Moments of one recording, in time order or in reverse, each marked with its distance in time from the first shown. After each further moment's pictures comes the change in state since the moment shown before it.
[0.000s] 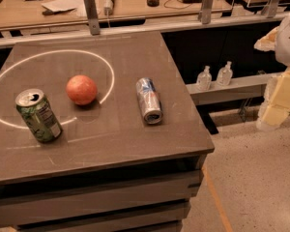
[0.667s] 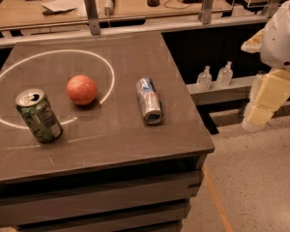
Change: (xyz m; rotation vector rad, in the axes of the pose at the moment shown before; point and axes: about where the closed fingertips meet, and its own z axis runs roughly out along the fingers) arm -0.019 0.003 0.011 -0.023 -0.029 -0.015
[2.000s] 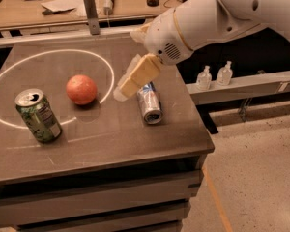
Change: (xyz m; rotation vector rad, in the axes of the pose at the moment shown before) arm -0.243 -0.013 0.060 -0.126 -0.717 -0.062
